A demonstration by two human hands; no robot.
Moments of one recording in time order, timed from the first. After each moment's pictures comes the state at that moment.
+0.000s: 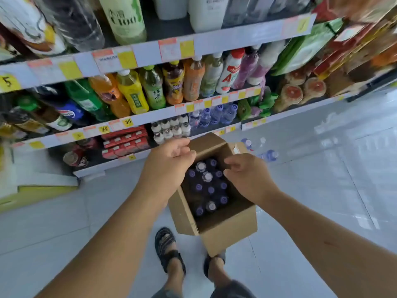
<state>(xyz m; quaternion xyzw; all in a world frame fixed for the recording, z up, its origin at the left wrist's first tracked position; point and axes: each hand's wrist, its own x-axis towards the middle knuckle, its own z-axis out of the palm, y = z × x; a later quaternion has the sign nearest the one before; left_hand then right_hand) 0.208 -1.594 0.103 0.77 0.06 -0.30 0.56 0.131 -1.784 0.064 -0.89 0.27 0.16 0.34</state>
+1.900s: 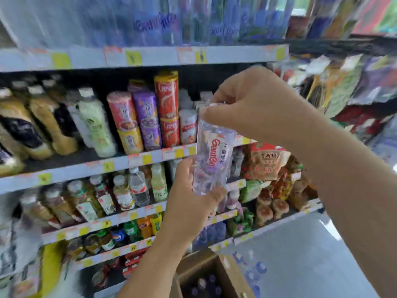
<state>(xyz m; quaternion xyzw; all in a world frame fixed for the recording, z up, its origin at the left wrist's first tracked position) 0.150 -1.624 0.504 0.69 -0.24 -0.04 0.68 0.130 -1.758 0.682 -0.95 -0.02 -0.22 0.22</state>
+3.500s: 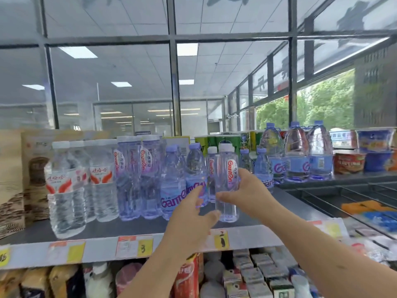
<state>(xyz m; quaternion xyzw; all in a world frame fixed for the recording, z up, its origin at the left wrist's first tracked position) 0.391 -1.707 0.743 0.83 -0.17 0.10 0.52 0.418 -1.879 0.771 -0.88 -0.05 -0.24 0.41</state>
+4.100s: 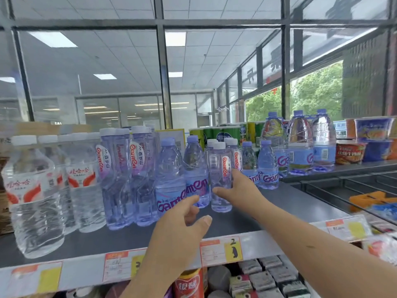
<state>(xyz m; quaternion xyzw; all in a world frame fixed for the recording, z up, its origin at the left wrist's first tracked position) 0.433 -1.675 0.717 0.83 -0.17 0.15 0.51 0.504 -1.871 0.744 -0.89 -0.01 -0.22 0.40</state>
